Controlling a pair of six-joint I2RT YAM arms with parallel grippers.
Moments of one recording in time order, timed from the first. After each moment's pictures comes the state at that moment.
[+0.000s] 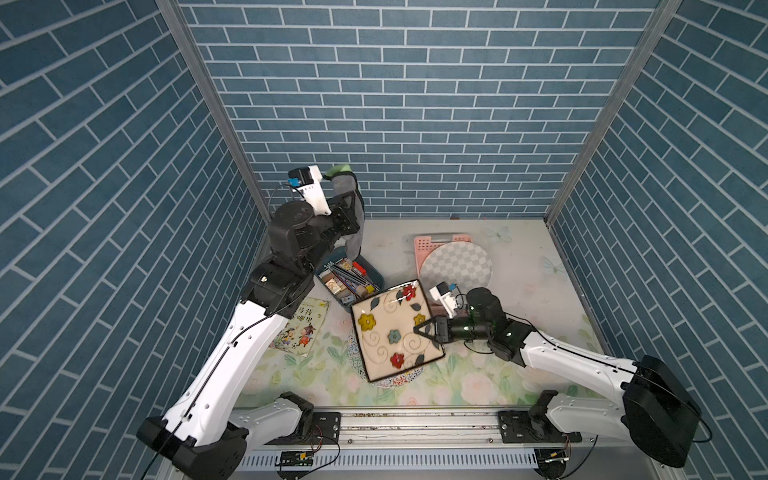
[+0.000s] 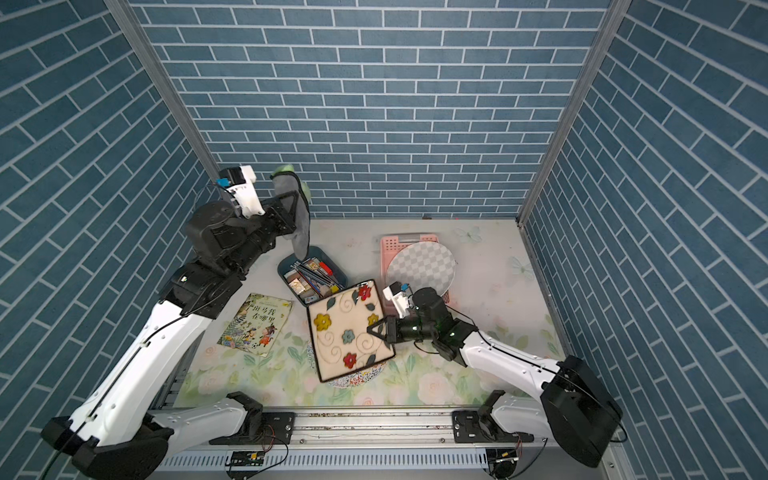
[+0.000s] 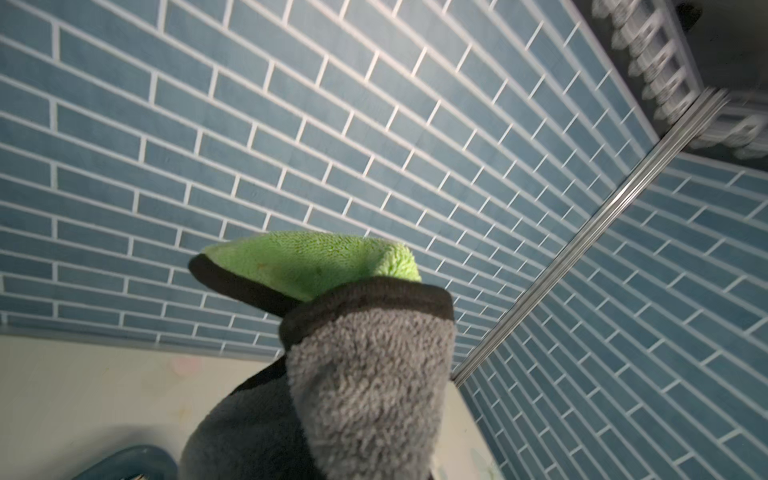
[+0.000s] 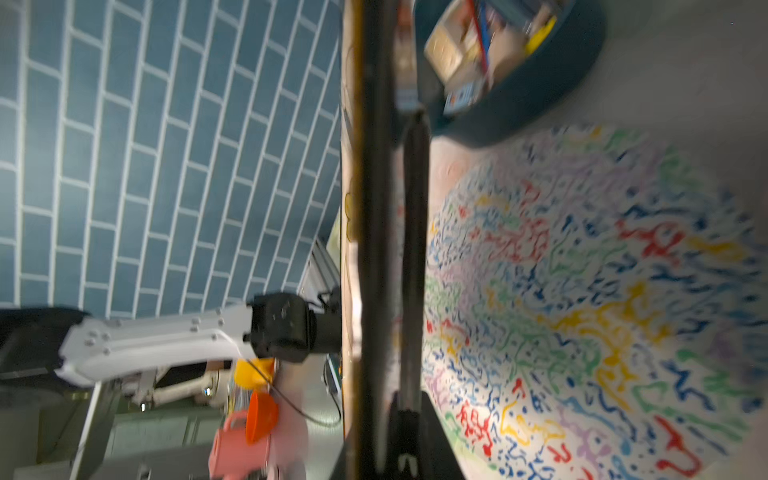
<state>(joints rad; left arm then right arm) -0.46 1.18 1.45 -0.32 -0.12 -0.51 0.85 1.24 0.60 0.15 -0.62 0.78</state>
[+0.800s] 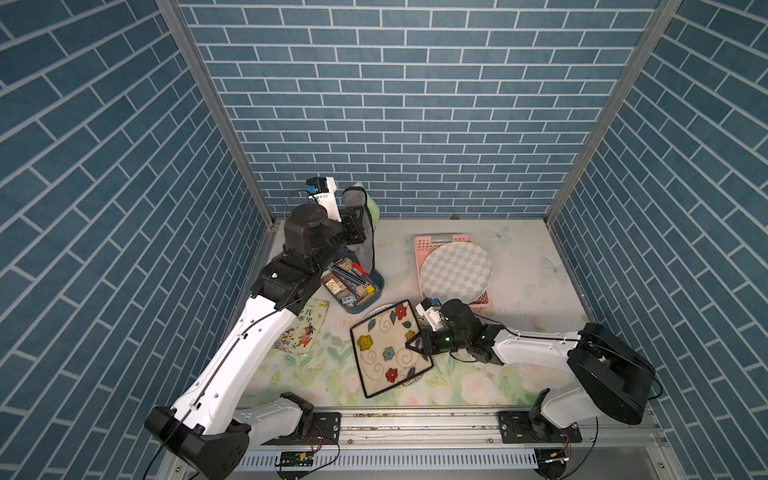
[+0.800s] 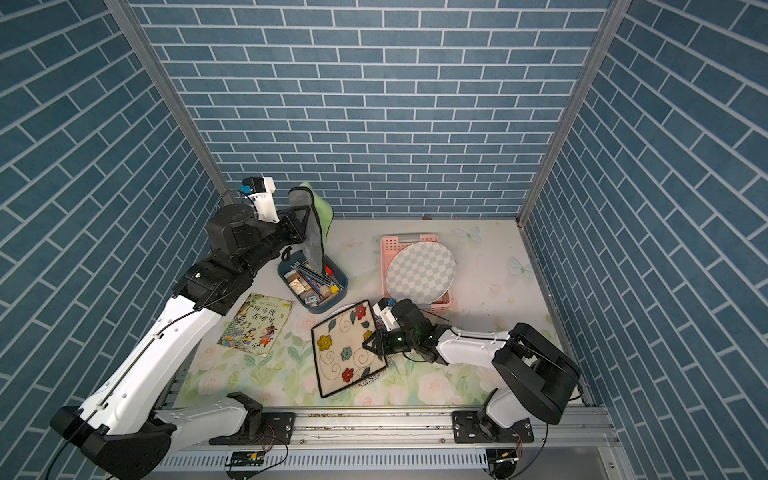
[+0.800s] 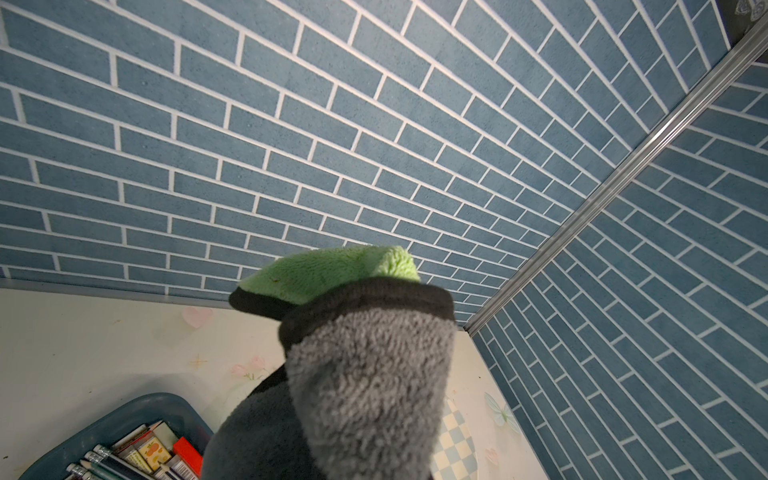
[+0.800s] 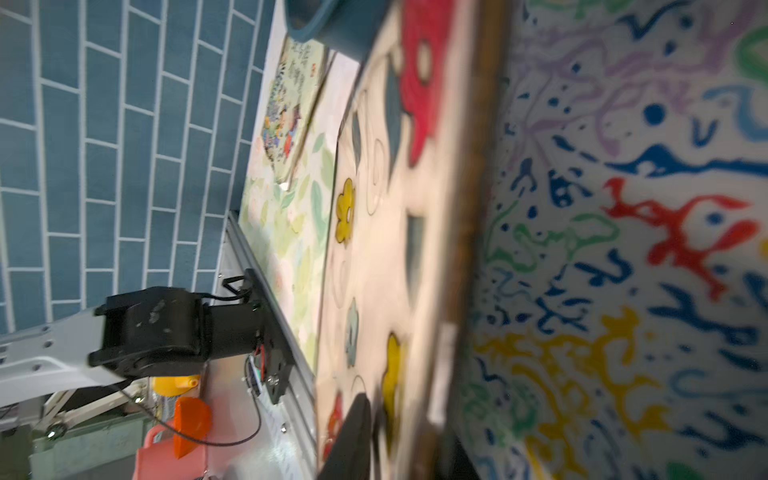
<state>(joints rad) -0.46 1.20 1.42 -0.37 -0.07 -0.50 0.91 1.49 0.58 0.21 -0.47 0.74</state>
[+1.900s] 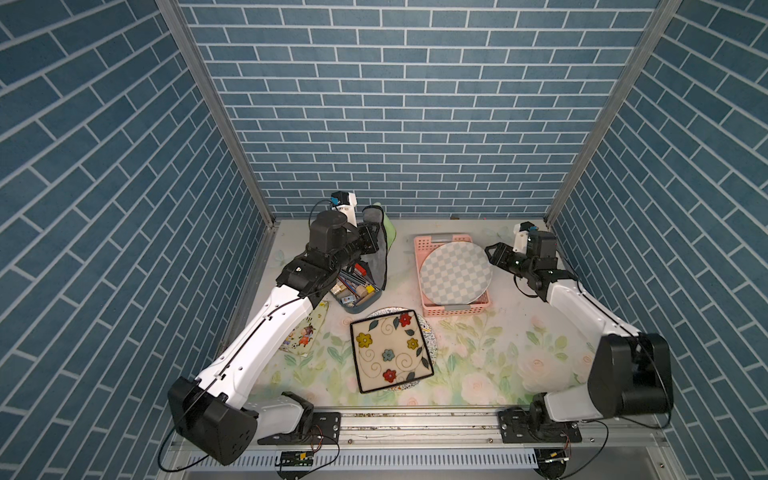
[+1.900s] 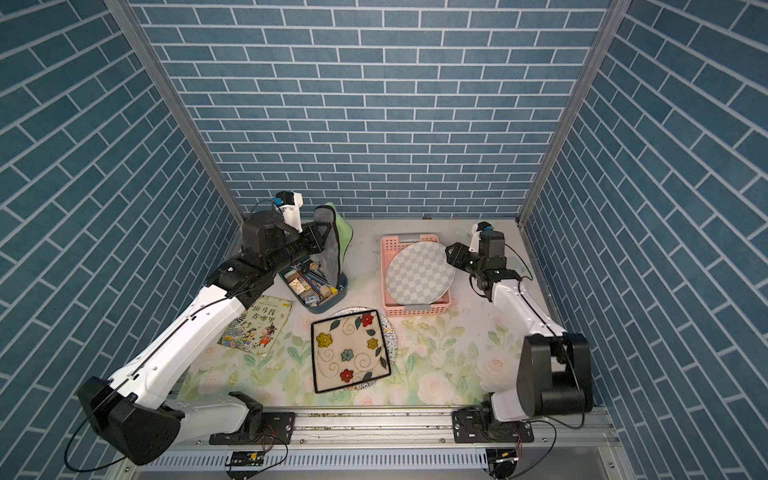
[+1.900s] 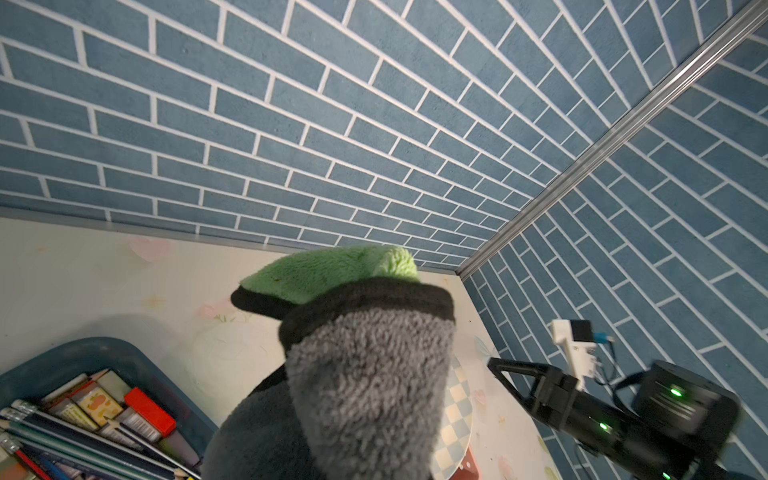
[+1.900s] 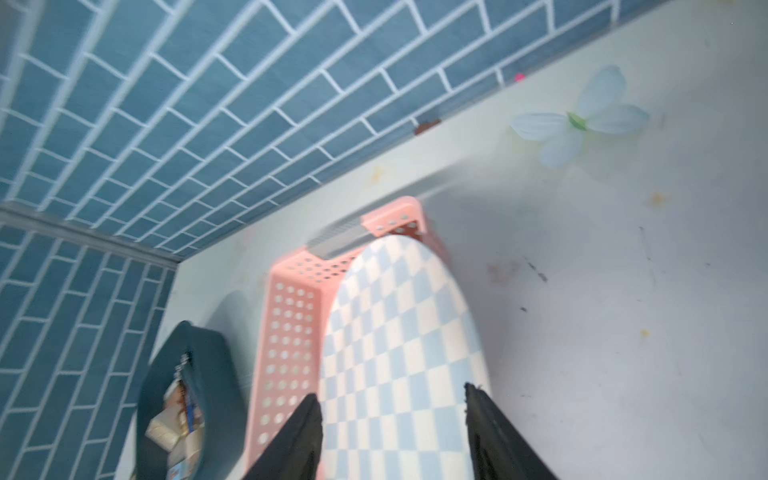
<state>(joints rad) -0.46 1.27 1.29 -0.30 0.06 -0.55 0.12 1.51 1.01 -0.13 -0.29 0.47</state>
